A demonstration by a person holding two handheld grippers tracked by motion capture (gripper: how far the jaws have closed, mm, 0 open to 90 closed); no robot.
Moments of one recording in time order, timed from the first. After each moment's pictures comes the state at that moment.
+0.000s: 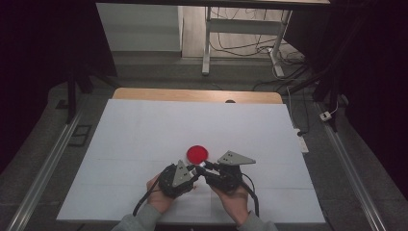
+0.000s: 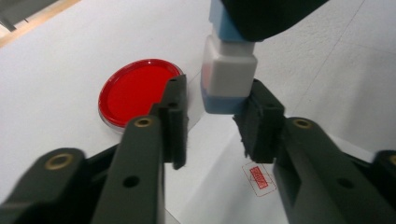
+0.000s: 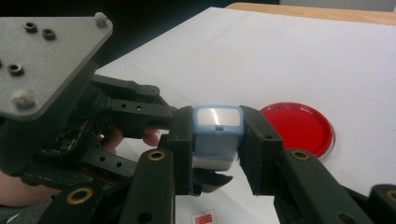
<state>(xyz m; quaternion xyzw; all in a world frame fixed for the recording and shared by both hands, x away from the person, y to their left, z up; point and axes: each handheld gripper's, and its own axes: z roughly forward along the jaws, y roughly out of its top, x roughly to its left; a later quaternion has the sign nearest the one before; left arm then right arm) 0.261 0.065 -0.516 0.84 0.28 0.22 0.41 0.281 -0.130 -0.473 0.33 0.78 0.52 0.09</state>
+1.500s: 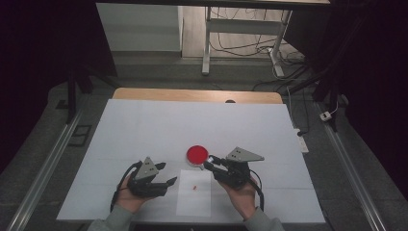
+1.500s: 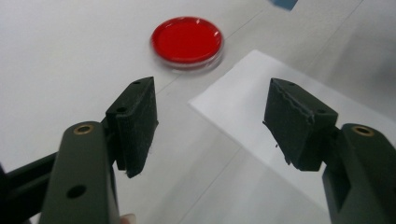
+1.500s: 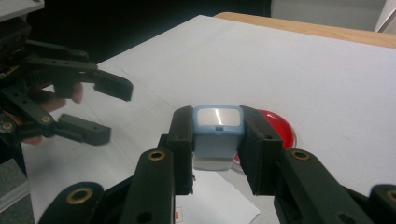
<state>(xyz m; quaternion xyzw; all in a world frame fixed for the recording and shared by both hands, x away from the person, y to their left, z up) 0.246 0.151 -0.502 0.82 0.35 0.16 0.42 0.292 -0.150 -0.468 0.31 0.78 0.53 0.12</state>
